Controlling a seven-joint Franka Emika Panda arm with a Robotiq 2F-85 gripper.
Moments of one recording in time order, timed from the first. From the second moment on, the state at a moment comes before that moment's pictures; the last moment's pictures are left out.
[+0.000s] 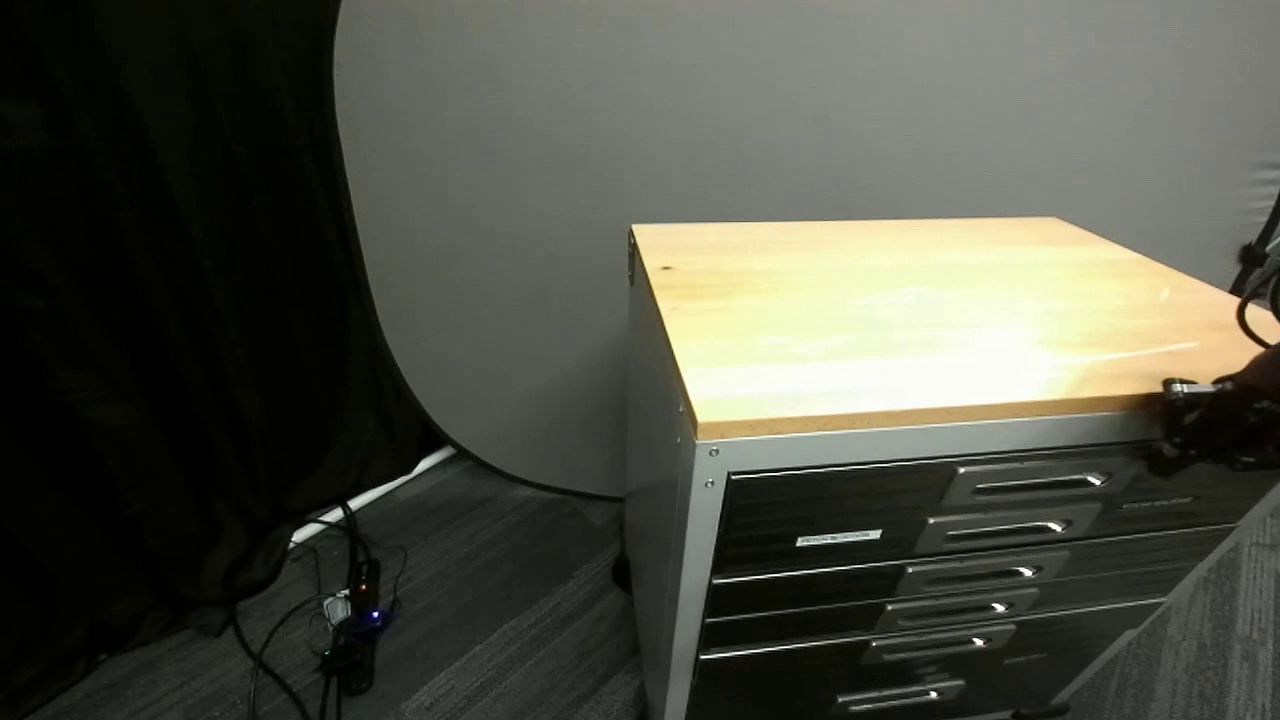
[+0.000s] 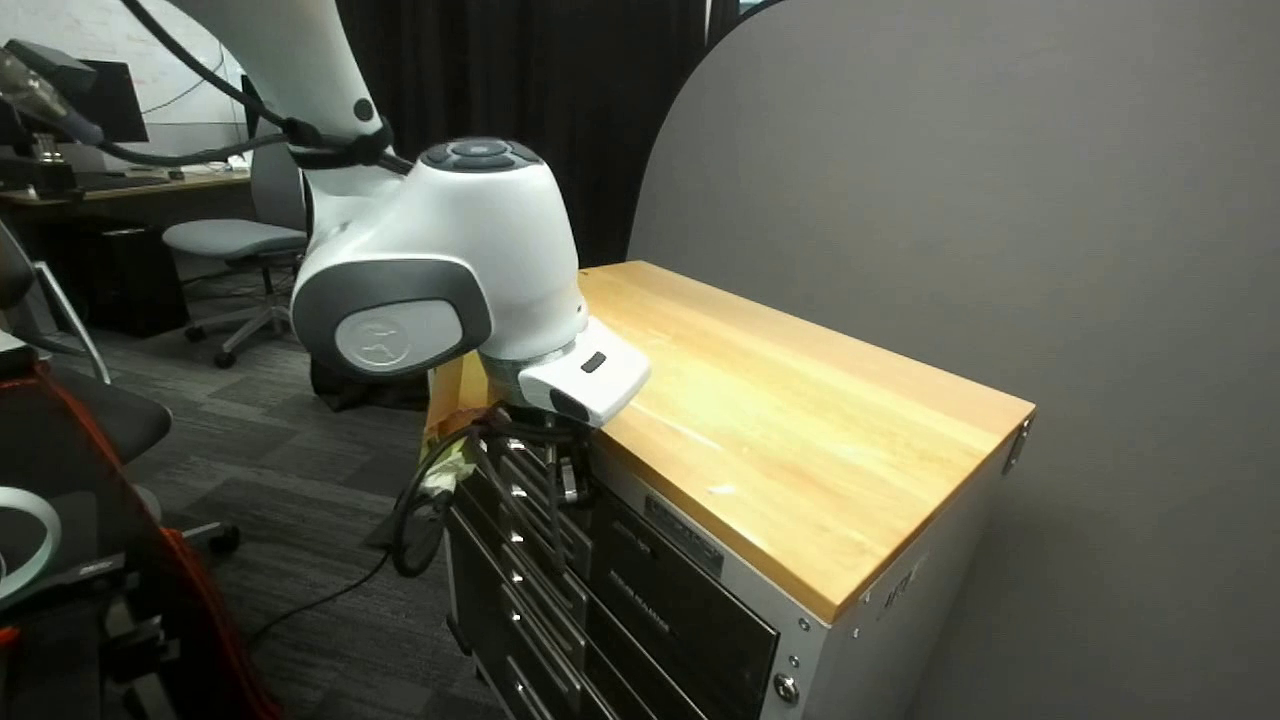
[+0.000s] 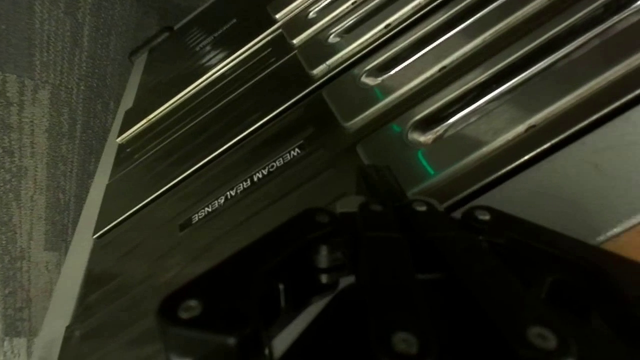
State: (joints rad) arm -0.22 0.44 0.19 -2.38 0.30 3.14 0.17
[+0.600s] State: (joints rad) arm -0.32 0.30 0.27 -2.40 0.21 2.84 0.07
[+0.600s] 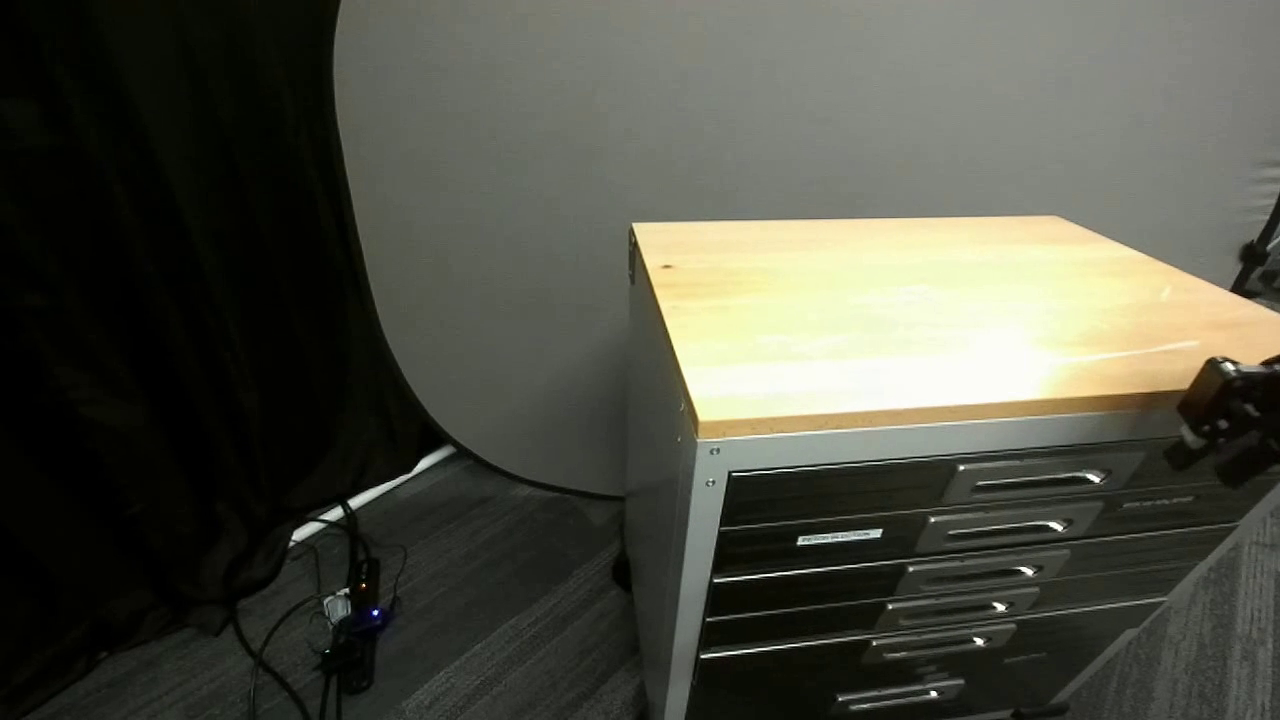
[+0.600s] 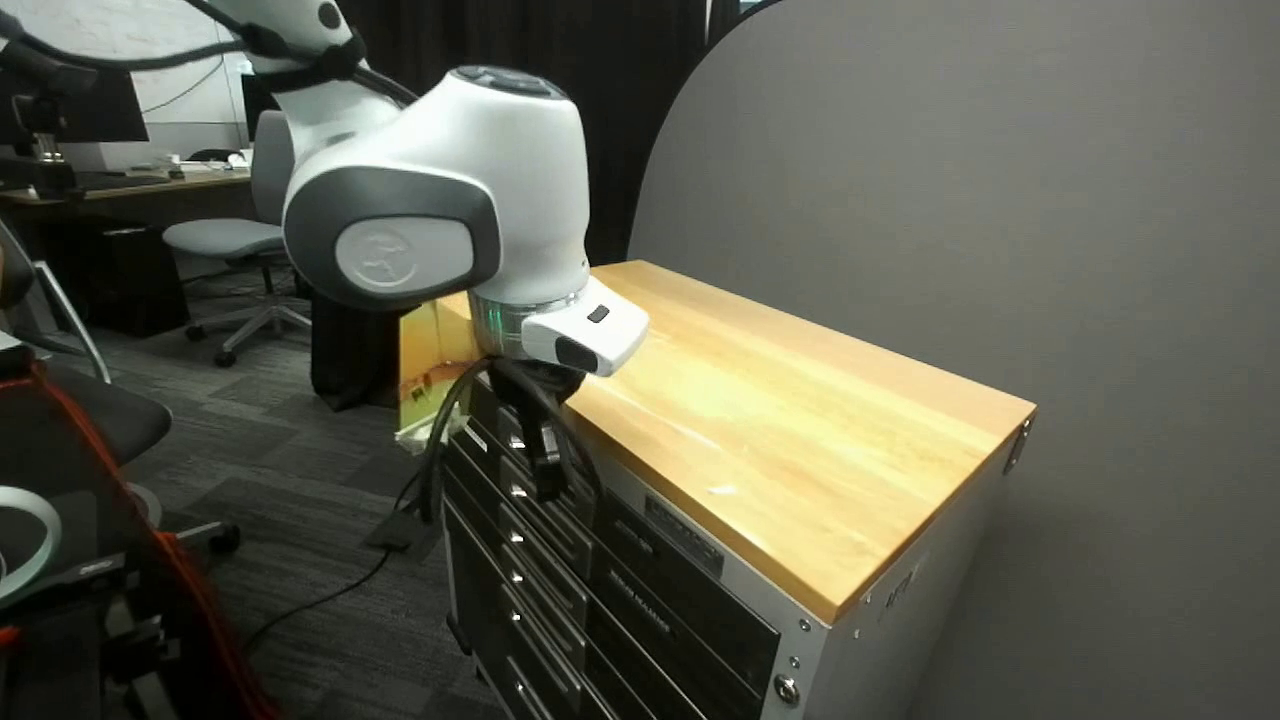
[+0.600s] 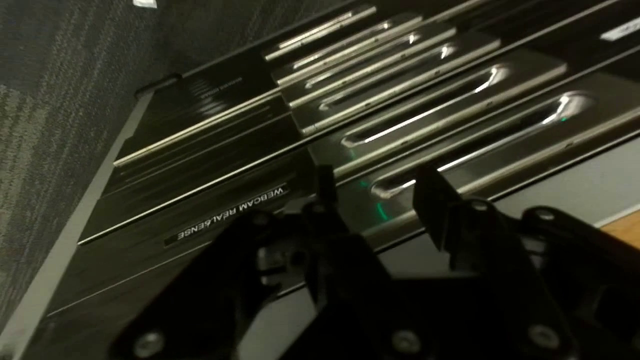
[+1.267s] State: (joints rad) arm -0.08 0.01 0.14 -2.16 -0.01 2.08 -0.03
